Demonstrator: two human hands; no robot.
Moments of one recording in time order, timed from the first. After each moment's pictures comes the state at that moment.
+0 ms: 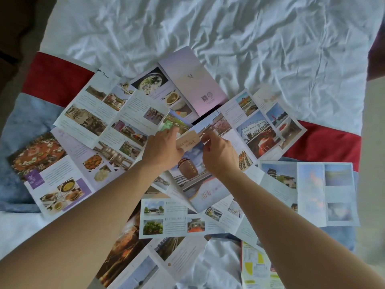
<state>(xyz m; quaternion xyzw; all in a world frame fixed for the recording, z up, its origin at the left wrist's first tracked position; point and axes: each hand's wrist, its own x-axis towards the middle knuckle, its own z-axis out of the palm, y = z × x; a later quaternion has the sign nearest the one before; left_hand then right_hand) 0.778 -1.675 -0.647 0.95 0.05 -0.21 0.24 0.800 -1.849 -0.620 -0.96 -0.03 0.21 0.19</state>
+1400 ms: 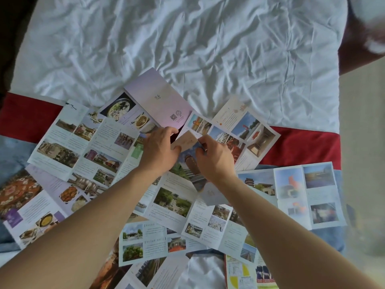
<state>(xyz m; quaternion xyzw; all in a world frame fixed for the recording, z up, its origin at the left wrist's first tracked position) 0.843 -1.740 -0.626 0.93 0.06 -0.12 0.33 0.844 -1.911 -0.597 -0.95 -0.02 0.12 0.28</state>
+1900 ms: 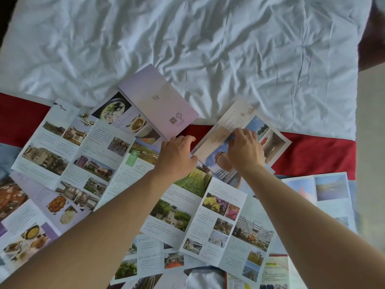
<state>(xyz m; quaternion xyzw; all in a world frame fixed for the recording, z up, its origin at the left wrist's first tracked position) 0.867 -1.776 -0.661 0.94 -0.02 -0.18 0.28 0.909 -1.975 -0.641 -0.98 0.03 0.18 0.09</state>
